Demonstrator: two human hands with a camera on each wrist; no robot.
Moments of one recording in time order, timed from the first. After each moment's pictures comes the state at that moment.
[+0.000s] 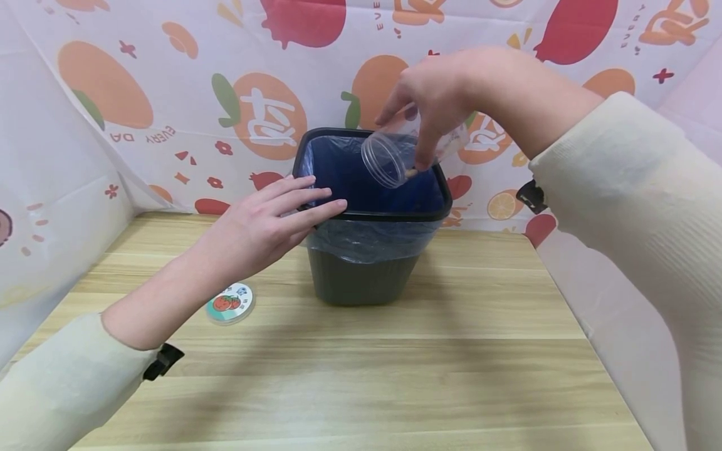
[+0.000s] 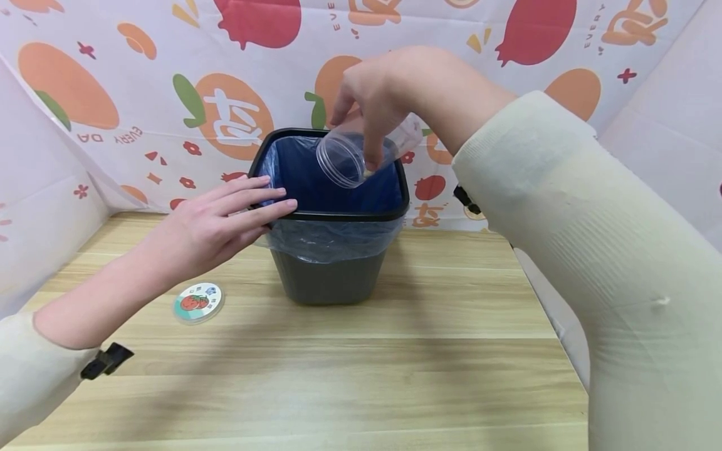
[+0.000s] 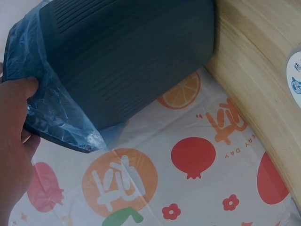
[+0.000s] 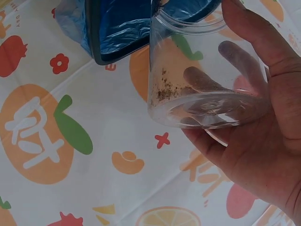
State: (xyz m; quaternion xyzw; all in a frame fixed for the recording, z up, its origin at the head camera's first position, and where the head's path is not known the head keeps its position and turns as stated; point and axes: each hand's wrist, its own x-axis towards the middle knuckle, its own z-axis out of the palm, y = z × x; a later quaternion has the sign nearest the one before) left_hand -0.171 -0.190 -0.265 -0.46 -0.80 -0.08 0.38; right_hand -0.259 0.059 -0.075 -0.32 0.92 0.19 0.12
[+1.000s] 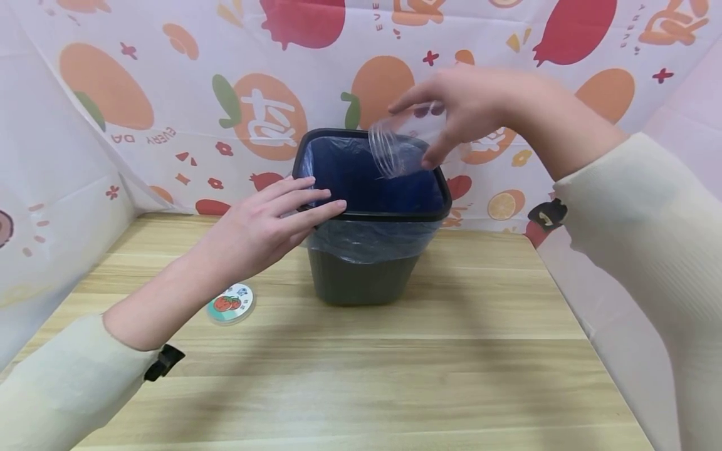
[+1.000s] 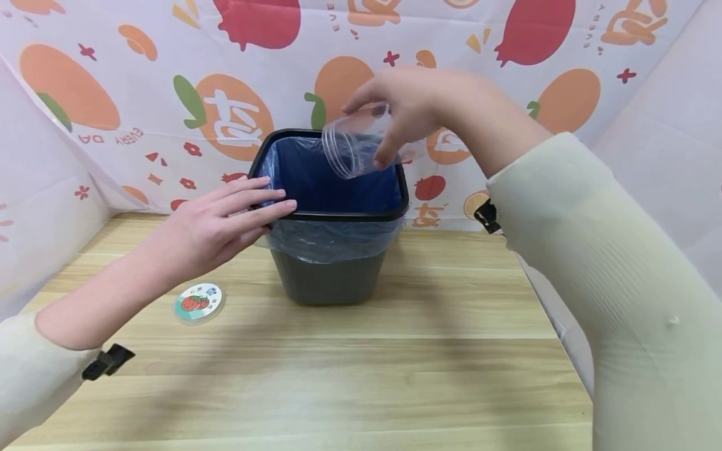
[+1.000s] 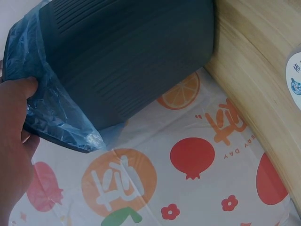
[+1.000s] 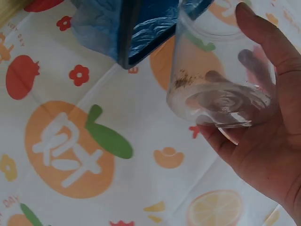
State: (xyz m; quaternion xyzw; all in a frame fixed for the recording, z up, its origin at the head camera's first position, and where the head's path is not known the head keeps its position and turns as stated) left_hand -0.170 -0.190 -0.266 -0.46 -0.80 -0.08 0.37; right_hand -0.267 0.105 -0.092 -0.36 0.93 0.04 0.06
